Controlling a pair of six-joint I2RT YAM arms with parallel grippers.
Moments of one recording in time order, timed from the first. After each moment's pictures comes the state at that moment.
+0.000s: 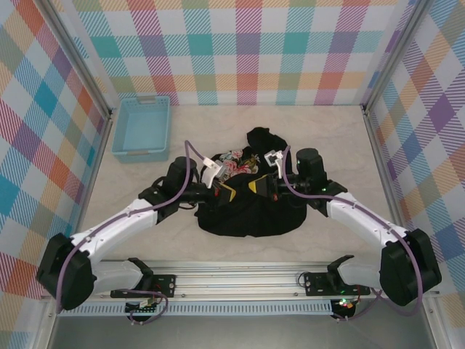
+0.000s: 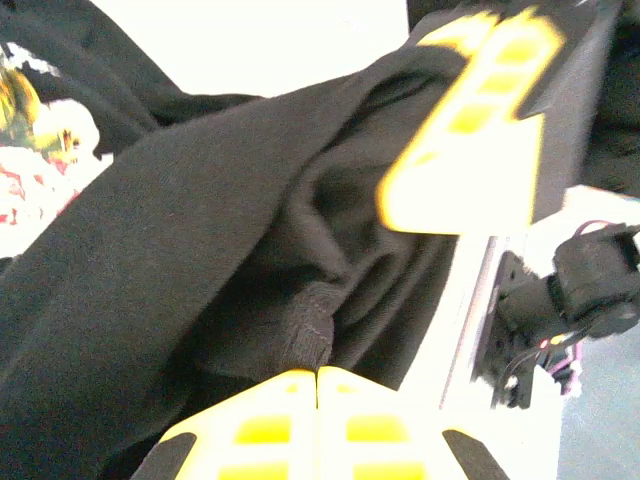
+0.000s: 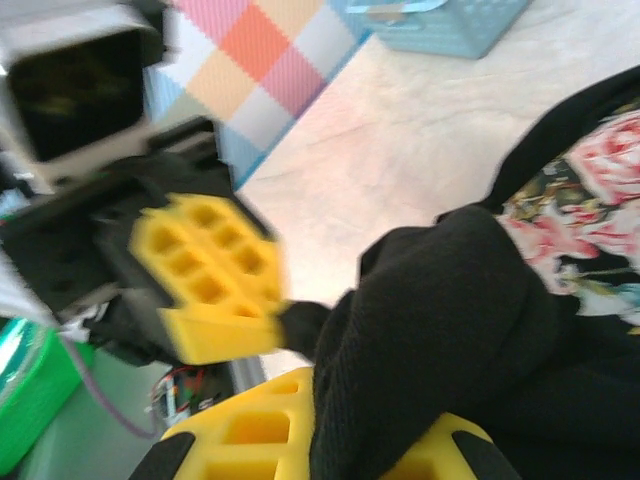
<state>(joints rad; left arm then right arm) -0.63 1.18 0.80 -0.14 0.57 -0.25 0.47 1.22 0.75 -0.03 -0.81 0.34</state>
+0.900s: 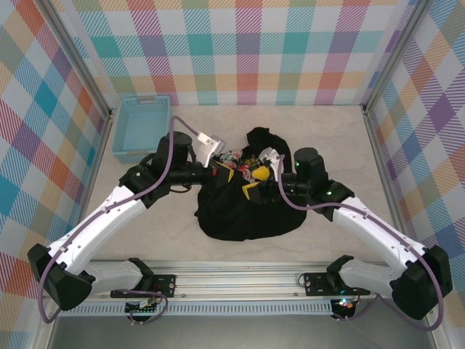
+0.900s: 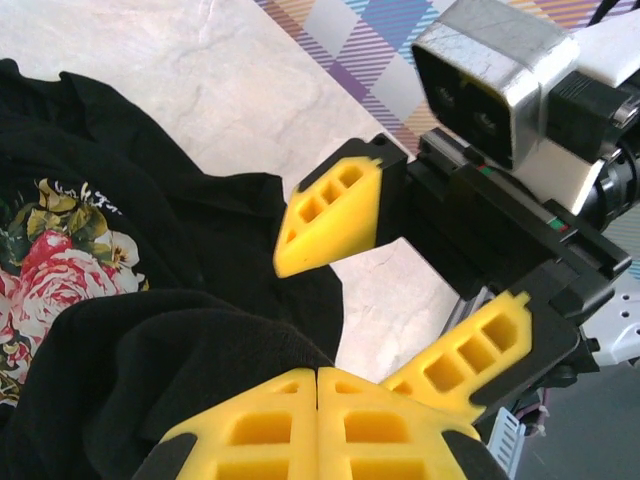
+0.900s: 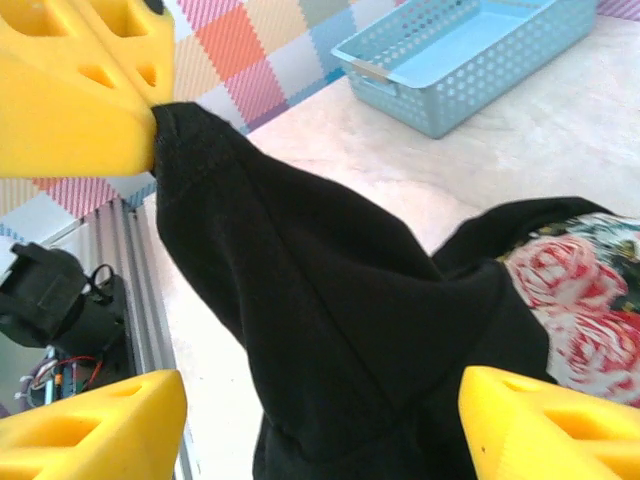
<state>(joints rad) -0.67 1.20 1.24 -0.59 0.44 -0.24 0.60 1.13 0.85 -0.17 -0.62 0.07</state>
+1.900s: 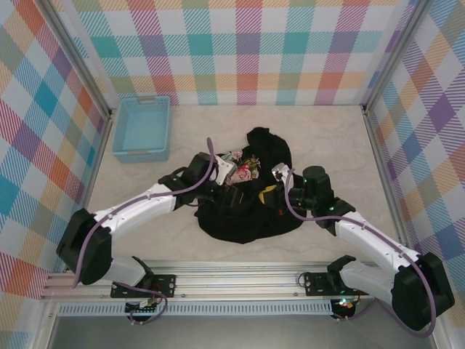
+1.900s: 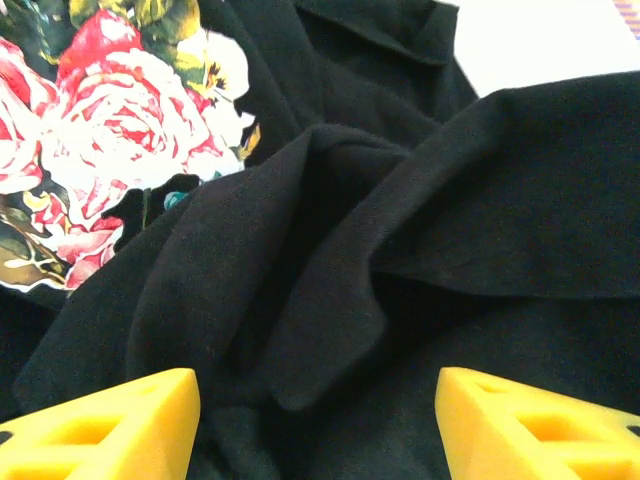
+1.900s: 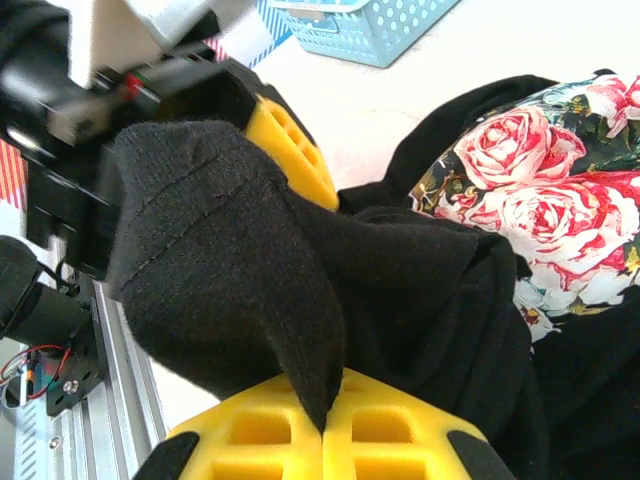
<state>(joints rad) -0.70 1.43 0.97 -0.37 0.29 -0.23 0.50 1.03 0.55 0.00 -0.63 0.17</state>
